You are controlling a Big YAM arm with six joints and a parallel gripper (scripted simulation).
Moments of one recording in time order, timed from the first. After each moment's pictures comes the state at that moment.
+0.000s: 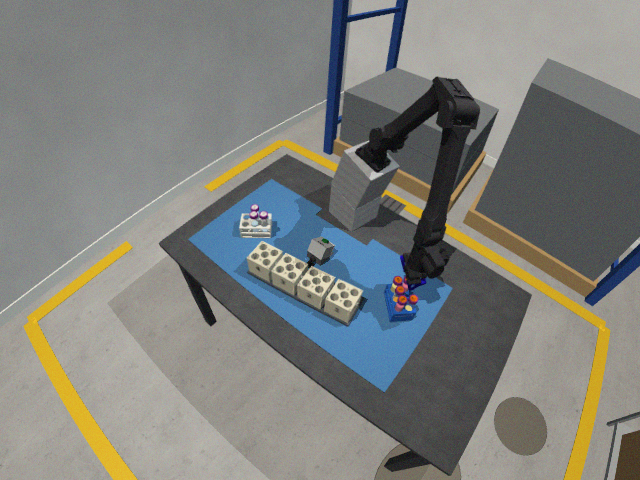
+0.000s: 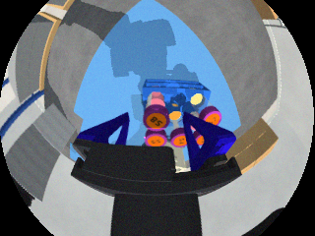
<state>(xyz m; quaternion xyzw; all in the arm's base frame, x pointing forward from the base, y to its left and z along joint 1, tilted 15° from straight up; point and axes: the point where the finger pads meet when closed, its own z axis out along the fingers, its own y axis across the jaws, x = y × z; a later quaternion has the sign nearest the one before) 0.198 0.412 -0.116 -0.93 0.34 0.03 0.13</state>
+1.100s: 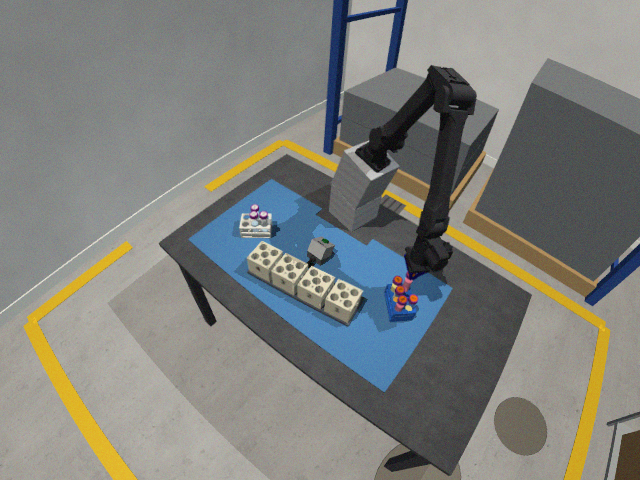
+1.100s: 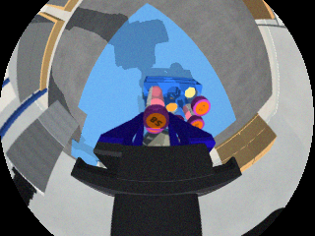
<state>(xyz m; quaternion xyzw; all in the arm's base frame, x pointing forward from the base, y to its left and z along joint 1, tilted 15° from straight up) 0.197 0.404 -0.083 -0.93 0.34 0.03 0.14</state>
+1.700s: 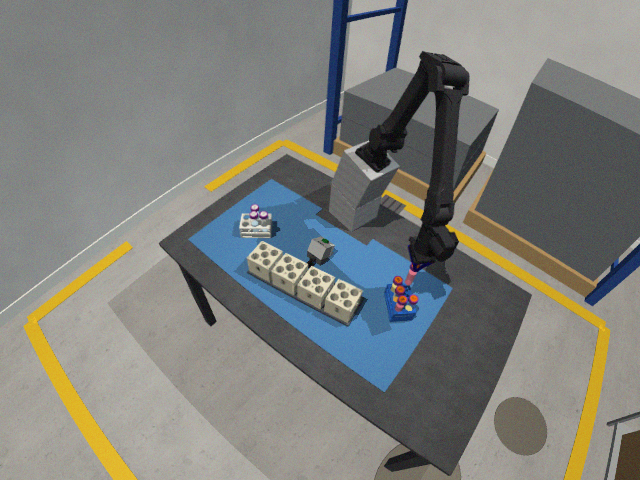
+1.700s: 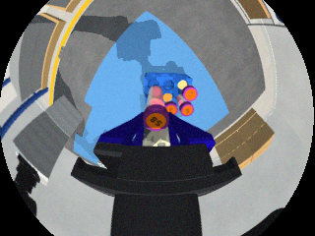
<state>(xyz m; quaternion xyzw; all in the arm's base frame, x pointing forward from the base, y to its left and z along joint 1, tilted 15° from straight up) 0.197 0.392 -0.030 -0.93 0.34 0.03 0.14</state>
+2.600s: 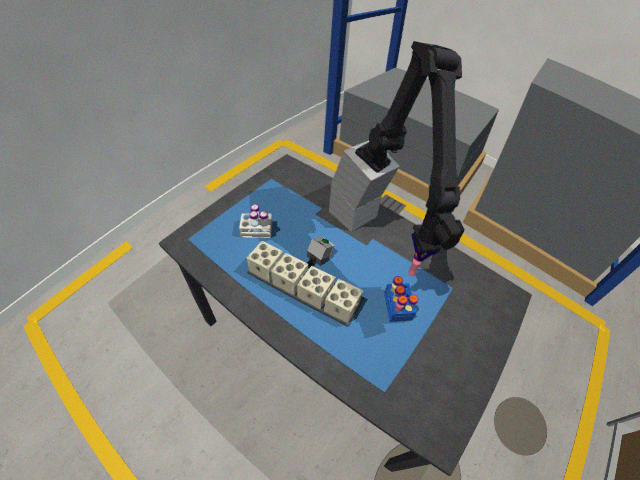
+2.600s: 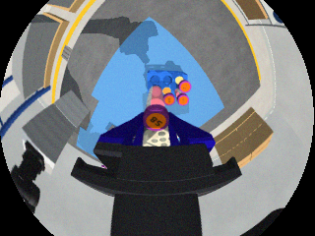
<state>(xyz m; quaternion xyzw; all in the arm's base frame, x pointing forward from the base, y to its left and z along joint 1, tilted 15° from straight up) 0.193 0.376 0.020 -0.93 0.34 0.03 0.14</state>
